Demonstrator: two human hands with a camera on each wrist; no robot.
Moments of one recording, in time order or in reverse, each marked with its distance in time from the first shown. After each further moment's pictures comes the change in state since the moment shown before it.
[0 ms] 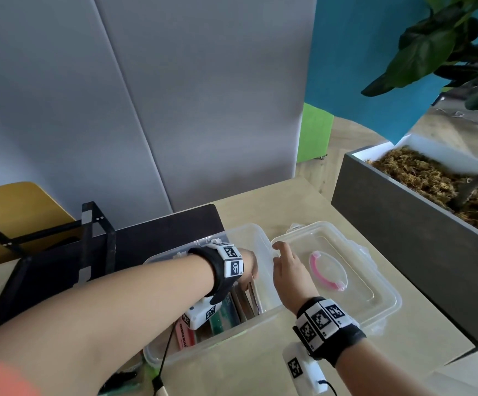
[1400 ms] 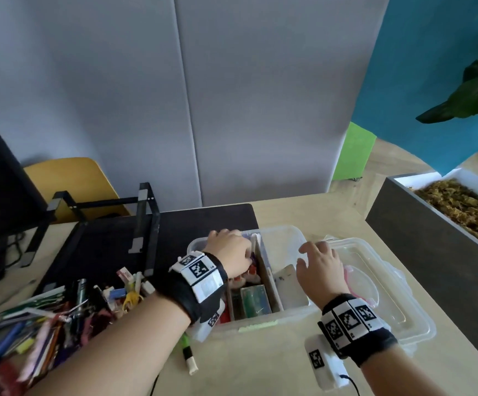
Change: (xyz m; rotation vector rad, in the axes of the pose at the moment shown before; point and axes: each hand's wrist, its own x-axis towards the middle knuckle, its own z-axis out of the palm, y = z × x) left_hand -0.105 -0.065 0.031 -0.097 0.627 -0.145; right_hand -0.006 -0.046 -0.011 -0.383 -0.021 -0.015
